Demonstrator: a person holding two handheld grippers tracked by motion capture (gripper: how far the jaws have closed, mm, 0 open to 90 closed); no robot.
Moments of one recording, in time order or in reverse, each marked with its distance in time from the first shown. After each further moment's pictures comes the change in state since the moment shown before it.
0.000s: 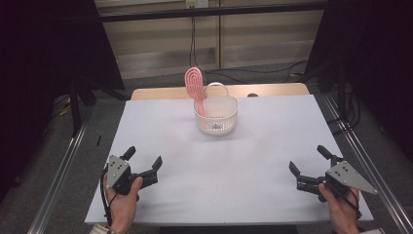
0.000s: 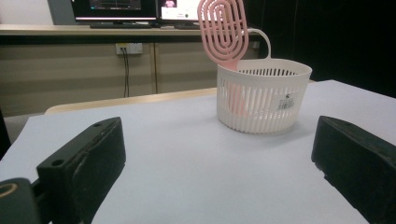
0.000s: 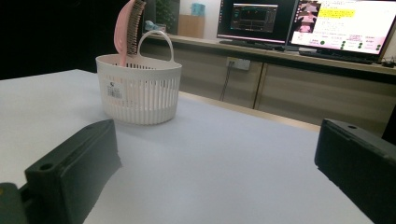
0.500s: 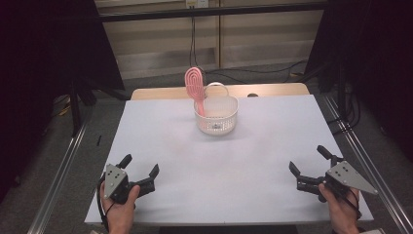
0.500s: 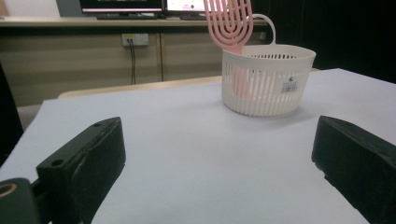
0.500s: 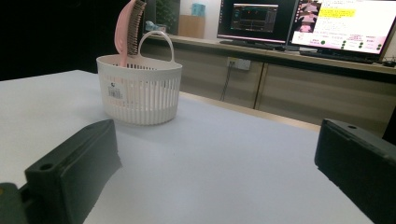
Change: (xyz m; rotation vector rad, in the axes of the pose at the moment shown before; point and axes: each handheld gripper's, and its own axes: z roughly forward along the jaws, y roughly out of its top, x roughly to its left) left arm -0.001 -0.011 -0.017 0.038 0.026 0.003; right arm 0.000 0.000 0.000 -0.003 0.002 0.001
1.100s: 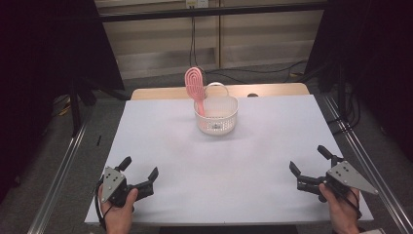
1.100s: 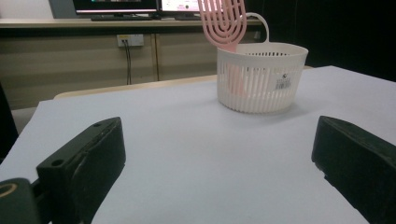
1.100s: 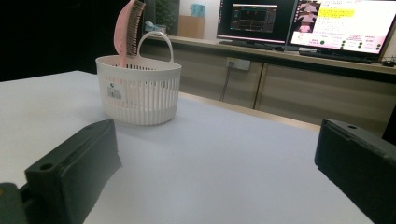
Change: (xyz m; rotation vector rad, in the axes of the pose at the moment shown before) left arm 0.000 -0.003 -0.005 -0.002 -0.022 0.018; right arm -0.001 0.000 0.000 -0.001 -0.002 0.005
